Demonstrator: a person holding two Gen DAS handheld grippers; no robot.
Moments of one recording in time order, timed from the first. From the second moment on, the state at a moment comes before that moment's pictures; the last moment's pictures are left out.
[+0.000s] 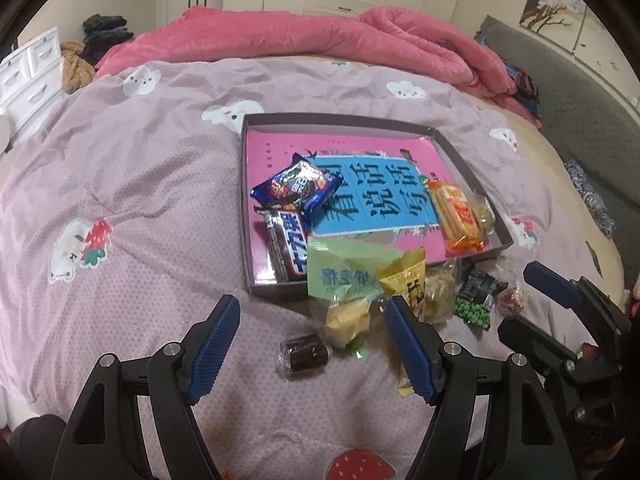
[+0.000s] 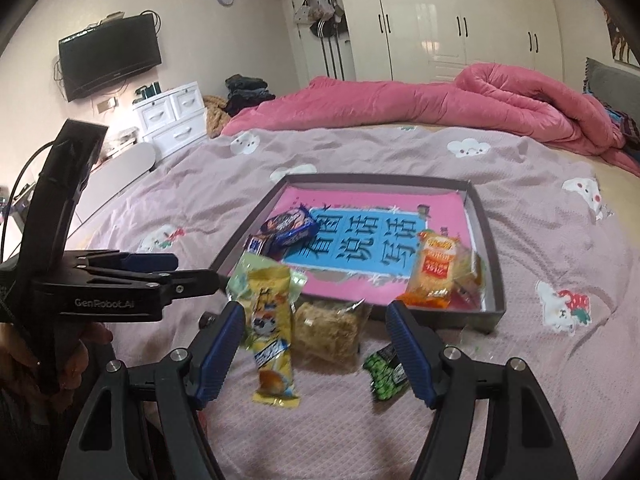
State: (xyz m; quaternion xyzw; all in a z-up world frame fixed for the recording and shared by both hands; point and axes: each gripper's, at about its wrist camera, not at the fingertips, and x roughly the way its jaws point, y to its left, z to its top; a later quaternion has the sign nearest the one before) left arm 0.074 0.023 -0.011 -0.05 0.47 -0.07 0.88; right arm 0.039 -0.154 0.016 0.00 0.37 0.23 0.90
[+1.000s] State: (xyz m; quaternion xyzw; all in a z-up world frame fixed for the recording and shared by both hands) left arm 0.078 0.016 -0.037 -0.04 0.51 -0.10 0.85; right arm 0.024 -0.129 -0.022 -0.01 0.45 0.26 0.86
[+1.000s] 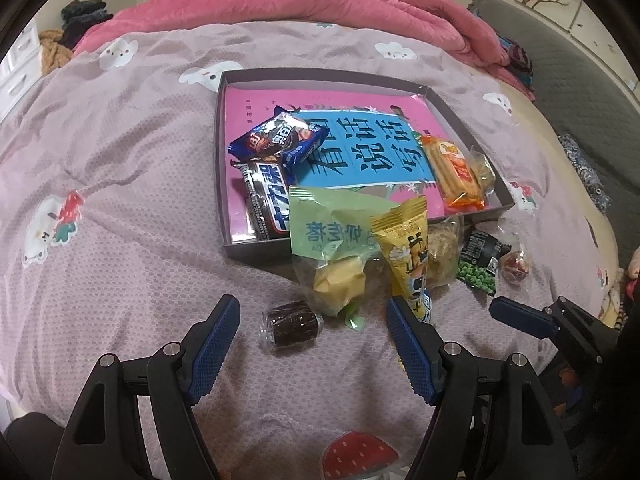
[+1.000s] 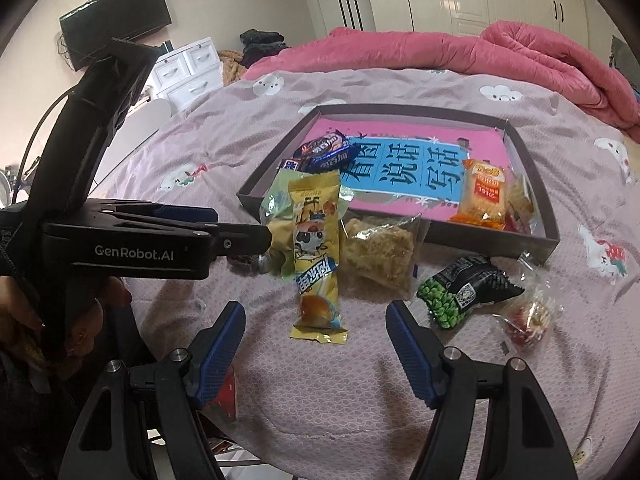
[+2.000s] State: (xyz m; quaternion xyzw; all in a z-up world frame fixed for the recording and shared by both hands) left arm 0.103 0.011 -0.060 -0.05 0.53 -0.13 0.84; right arm 0.065 -0.115 -0.057 0.02 0.47 0.30 0.83
